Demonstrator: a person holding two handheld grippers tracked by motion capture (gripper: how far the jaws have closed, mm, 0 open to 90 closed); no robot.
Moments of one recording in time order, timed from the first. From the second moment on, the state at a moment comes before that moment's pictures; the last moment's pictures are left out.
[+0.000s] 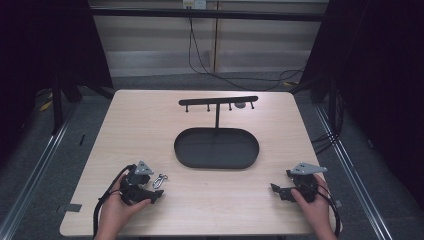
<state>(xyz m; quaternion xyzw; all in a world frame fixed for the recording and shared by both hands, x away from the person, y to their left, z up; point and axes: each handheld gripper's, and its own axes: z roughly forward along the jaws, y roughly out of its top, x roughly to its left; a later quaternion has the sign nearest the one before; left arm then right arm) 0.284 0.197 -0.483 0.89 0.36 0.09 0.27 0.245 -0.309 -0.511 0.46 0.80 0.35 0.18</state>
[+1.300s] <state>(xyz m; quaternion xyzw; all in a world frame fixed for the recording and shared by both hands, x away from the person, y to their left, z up) 0.324 0.158 -0.466 0.92 0.38 0.03 0.12 0.245 -0.309 -0.511 0.46 0.80 0.35 0.19</state>
